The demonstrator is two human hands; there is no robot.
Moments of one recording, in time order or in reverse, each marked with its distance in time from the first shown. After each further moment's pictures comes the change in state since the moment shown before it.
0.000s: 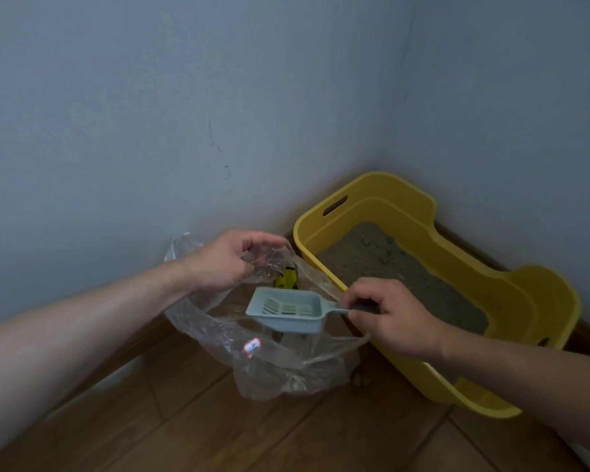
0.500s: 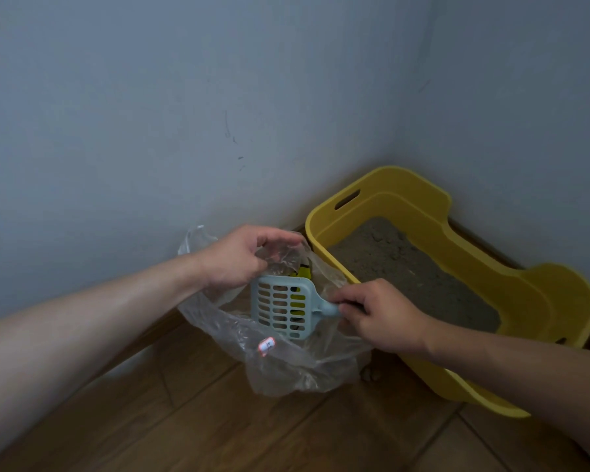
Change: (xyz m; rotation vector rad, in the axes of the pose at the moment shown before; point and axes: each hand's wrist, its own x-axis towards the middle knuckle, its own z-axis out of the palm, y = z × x) left_hand -0.006 0.002 -0.001 -0.045 -0.064 -0.002; right_hand 0.018 -0.014 0.023 -0.131 -0.112 0.005
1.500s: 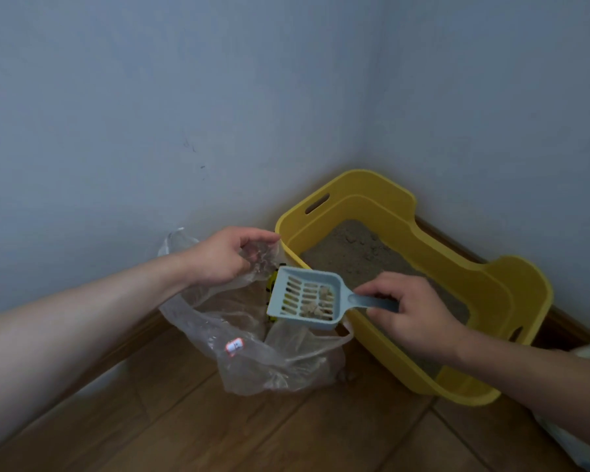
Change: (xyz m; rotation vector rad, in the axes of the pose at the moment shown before) left_hand 0.021 0.021 0.015 0.095 0.048 -0.042; right_hand -0.054 0.045 -0.035 0.050 0.269 0.085
